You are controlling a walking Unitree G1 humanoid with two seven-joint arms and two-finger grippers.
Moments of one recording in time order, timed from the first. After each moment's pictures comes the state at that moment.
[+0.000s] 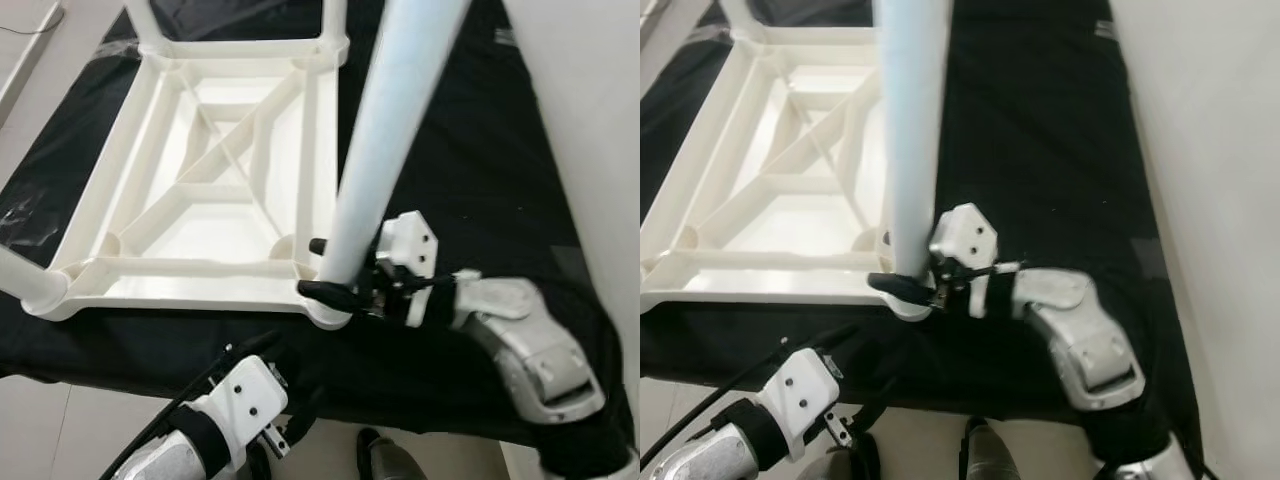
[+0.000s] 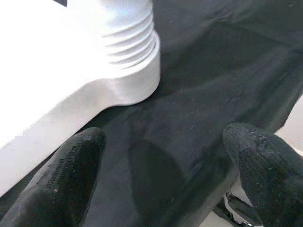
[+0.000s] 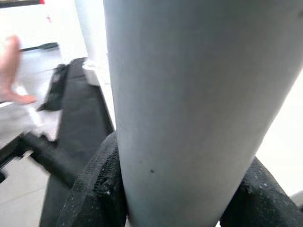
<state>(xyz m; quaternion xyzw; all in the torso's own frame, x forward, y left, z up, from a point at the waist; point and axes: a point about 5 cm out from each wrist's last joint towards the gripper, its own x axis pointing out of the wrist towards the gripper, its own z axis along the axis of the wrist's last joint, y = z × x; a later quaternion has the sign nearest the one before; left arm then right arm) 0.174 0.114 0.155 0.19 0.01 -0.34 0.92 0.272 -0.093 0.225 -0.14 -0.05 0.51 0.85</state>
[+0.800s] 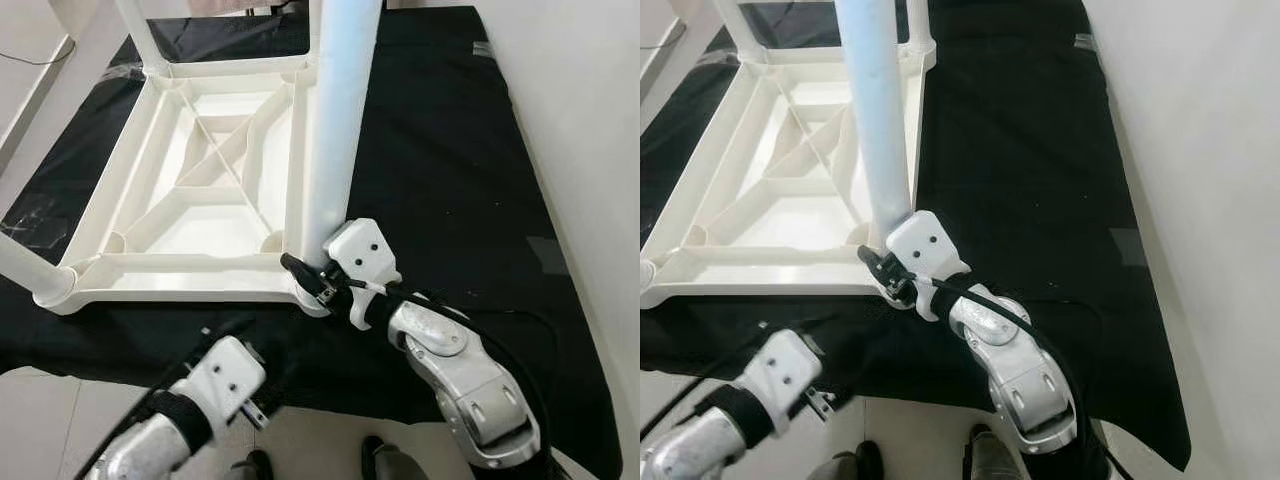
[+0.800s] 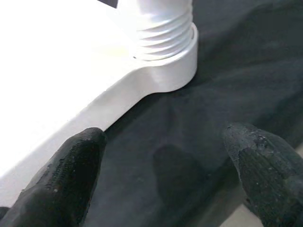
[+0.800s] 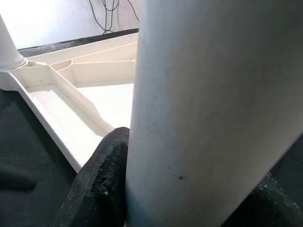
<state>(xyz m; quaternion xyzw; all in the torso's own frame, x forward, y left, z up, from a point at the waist) 0.199 0.146 0.161 0.22 0.00 -0.26 0.94 0.273 -0.062 0.217 -0.16 -0.05 0.33 0.93</state>
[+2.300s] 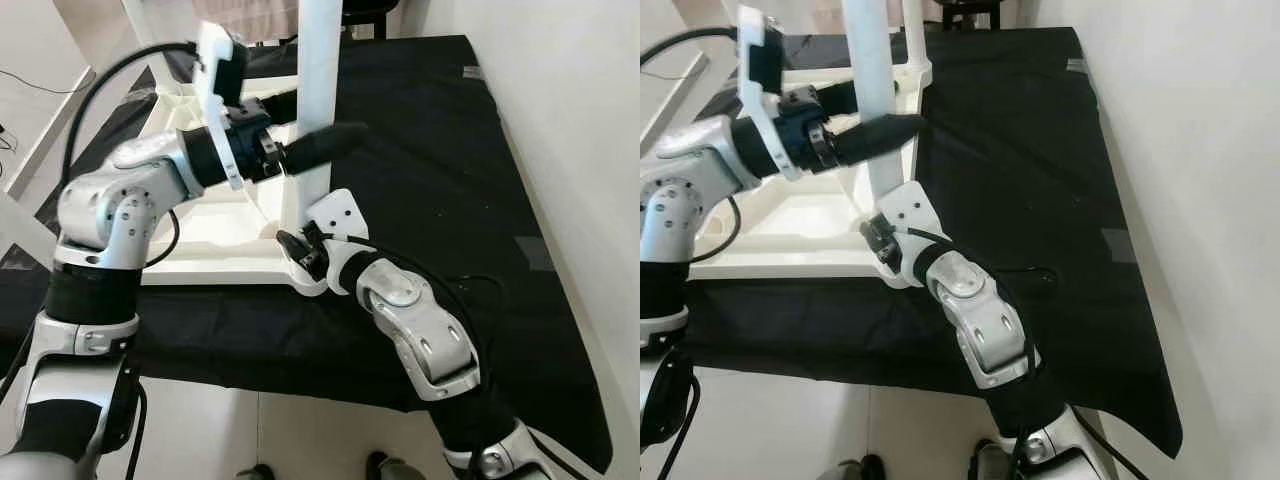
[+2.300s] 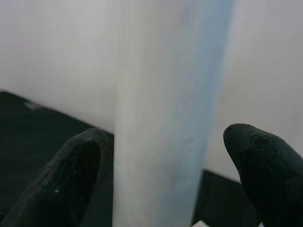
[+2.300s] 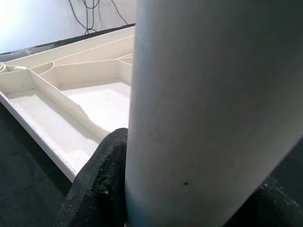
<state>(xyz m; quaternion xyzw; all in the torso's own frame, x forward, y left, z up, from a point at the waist) 0.328 0.106 0.349 0.00 -0.11 -0.57 0.81 0.319 -0.042 0.220 -0.13 -0.03 0.30 0.94</state>
